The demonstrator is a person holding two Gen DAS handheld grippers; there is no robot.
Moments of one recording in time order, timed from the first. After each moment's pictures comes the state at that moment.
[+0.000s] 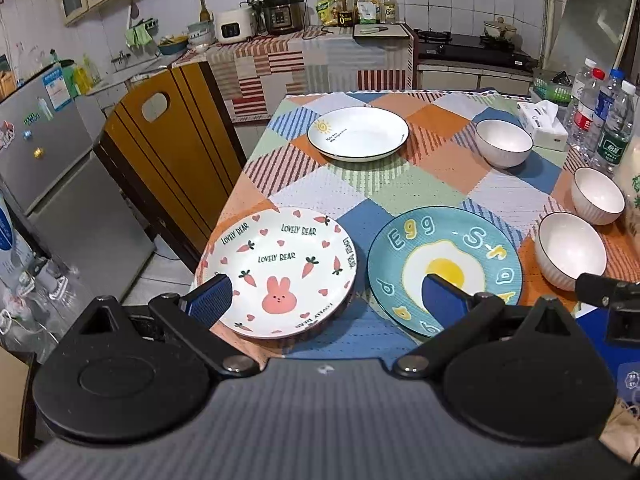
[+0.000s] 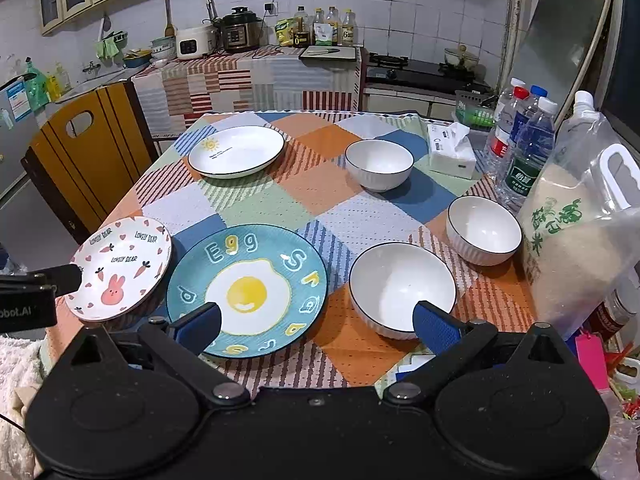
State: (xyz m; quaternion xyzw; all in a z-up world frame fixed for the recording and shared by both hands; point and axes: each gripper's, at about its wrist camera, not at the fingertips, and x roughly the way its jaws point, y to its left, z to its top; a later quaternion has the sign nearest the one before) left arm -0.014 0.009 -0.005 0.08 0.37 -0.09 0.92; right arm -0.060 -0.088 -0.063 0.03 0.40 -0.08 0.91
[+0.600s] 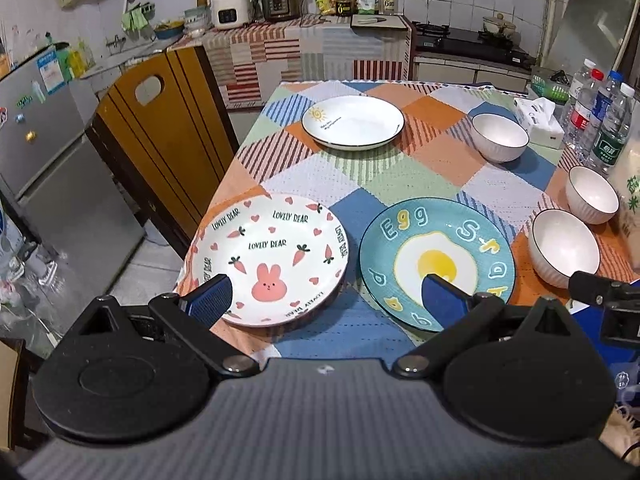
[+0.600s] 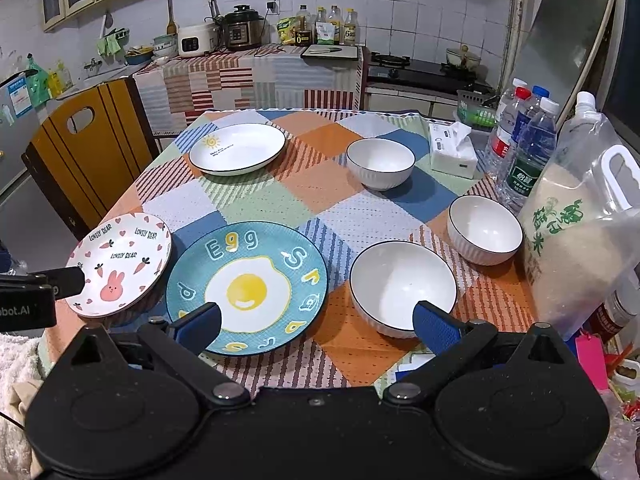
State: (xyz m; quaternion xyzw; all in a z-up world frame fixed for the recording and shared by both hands) left arm -0.010 0.011 -0.013 0.06 0.39 -0.09 0.91; right arm -0.059 -0.087 -0.065 0.03 0.40 -0.08 0.91
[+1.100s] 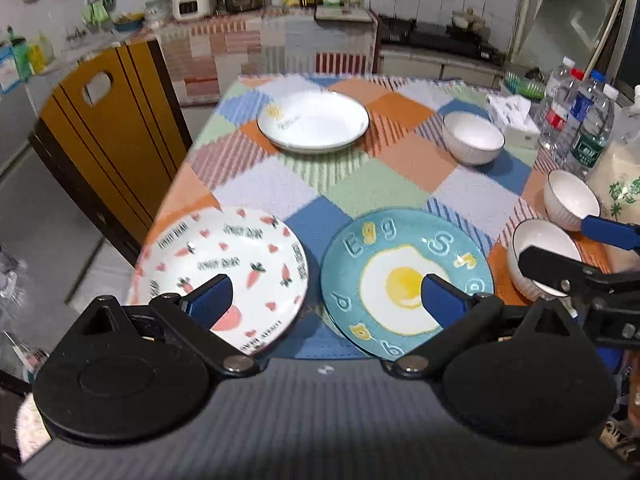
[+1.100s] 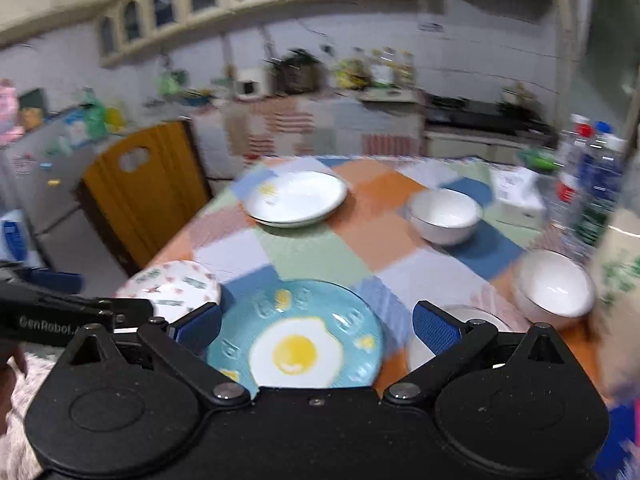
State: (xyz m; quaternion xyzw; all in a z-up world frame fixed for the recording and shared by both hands) left arm 0.041 -0.009 -0.034 0.04 0.41 -0.16 0.90; right arm -0.025 -0.108 -0.083 0.05 0.31 0.04 0.95
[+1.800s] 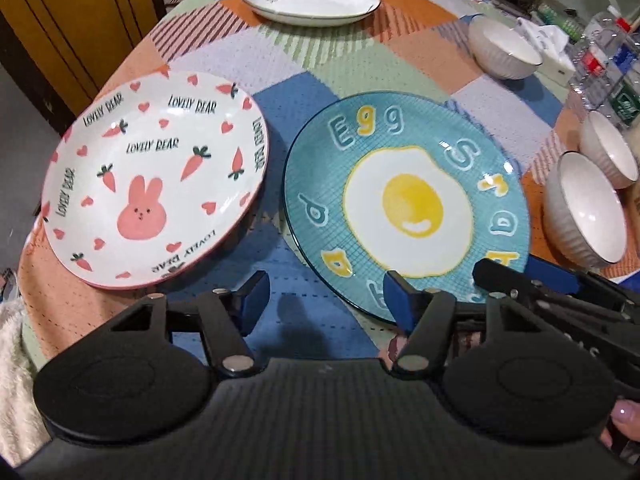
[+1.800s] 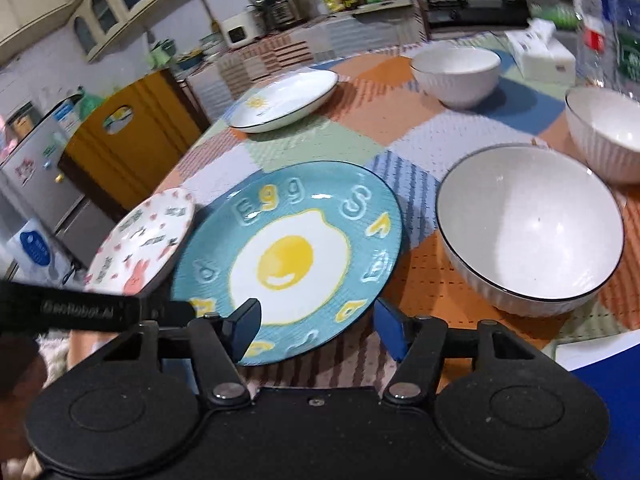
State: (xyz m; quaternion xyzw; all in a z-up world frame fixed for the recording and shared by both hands) left arm 0.069 -0.037 -0.141 0.00 0.53 -0.14 0.84; right arm -0.001 -0.128 -0.206 0.16 0.42 0.04 0.89
